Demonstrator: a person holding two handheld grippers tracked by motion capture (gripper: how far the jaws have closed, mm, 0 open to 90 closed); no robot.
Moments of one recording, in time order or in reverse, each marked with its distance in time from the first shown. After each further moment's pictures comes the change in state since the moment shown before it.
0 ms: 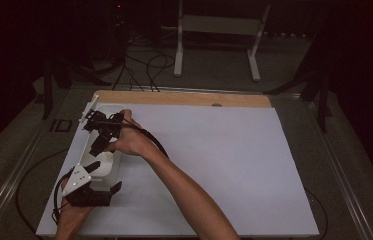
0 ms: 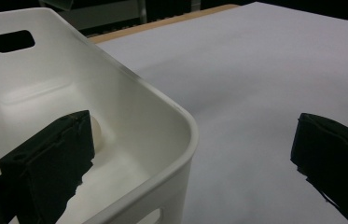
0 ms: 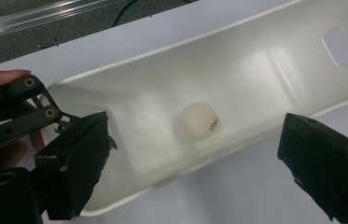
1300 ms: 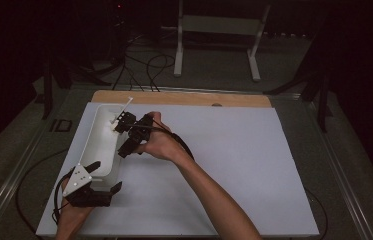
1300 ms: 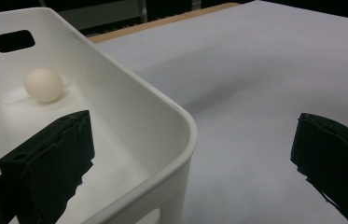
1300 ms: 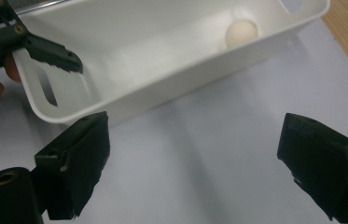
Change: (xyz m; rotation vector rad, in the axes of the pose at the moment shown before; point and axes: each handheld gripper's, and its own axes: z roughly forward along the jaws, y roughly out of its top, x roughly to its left) left arm -0.001 0.000 0.000 0.002 0.004 0.001; right arm -0.021 -0.062 -0.037 -0.028 -0.046 0.034
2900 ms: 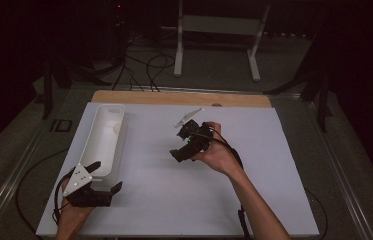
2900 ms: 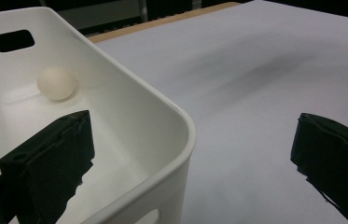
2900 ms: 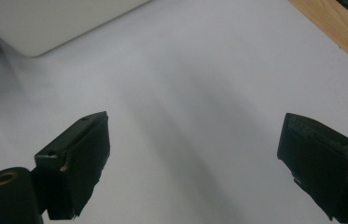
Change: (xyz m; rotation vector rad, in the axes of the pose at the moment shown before) left arm -0.001 0.000 0.000 0.005 0.001 0.001; right arm -0.050 -0.134 -0.057 -0.085 -0.087 0.165
